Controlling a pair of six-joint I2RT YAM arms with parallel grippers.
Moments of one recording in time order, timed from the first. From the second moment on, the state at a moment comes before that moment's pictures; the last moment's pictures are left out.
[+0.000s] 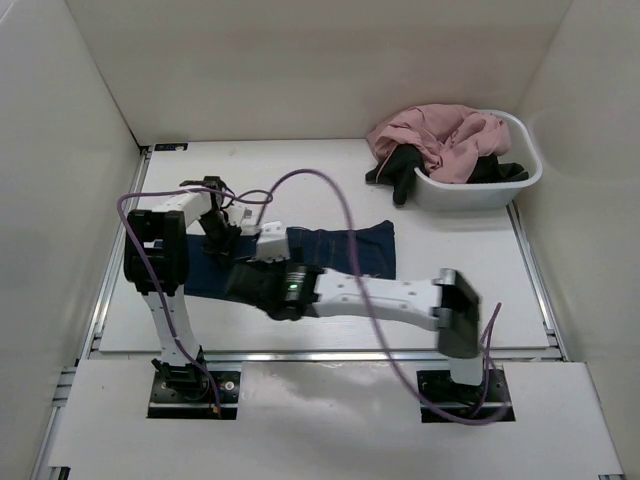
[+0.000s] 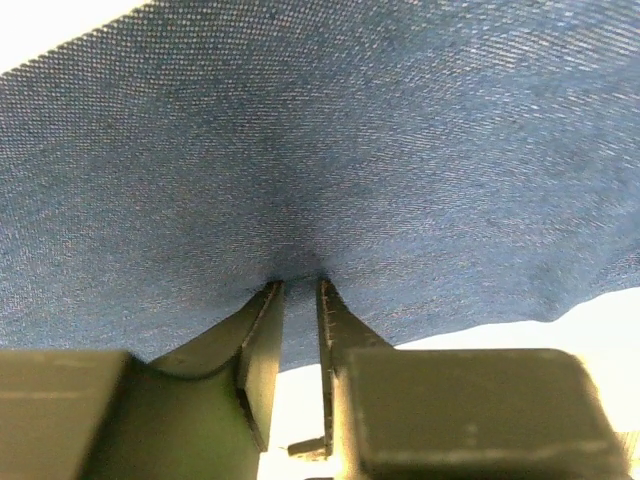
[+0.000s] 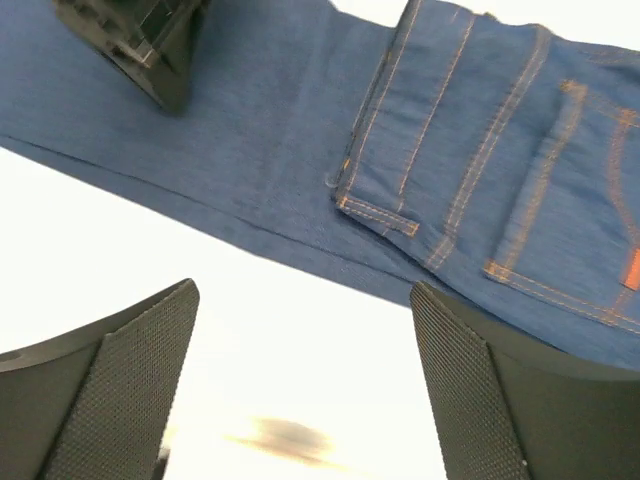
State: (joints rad) left arm -0.06 2.01 1.38 -0.99 0.13 0.33; right arm 1.39 2.00 1.78 -0.83 0.78 0.89
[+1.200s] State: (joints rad) left arm -0.18 1.96 1.46 -1.00 0.14 0.39; right arm 0.31 1.58 0.73 -0.10 -0.32 0.66
